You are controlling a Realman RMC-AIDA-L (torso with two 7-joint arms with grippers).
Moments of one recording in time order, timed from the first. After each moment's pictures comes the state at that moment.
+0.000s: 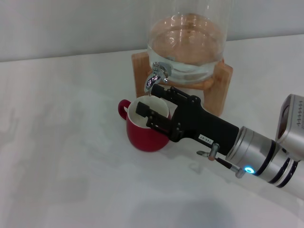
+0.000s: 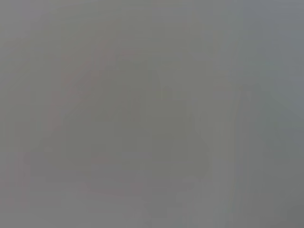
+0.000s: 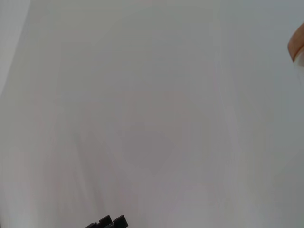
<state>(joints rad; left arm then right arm) -0.34 -2.08 2.04 0.19 -0.62 1.40 -0.12 0.62 2.03 -0.26 0.33 -1.79 -1.51 0.46</state>
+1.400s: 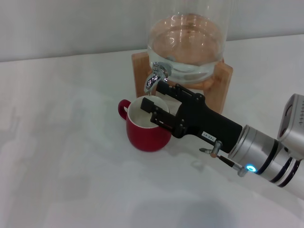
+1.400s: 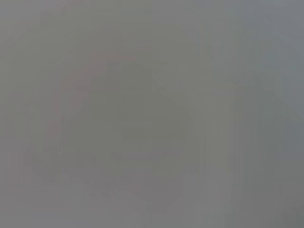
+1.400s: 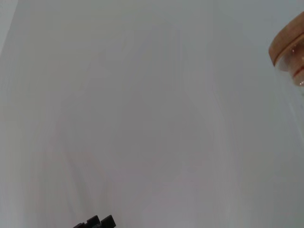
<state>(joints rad) -0.36 -2.08 2.04 0.18 -0.62 1.39 -0.12 0.61 2.03 -0.23 0.32 -1.79 -1.50 0.46</state>
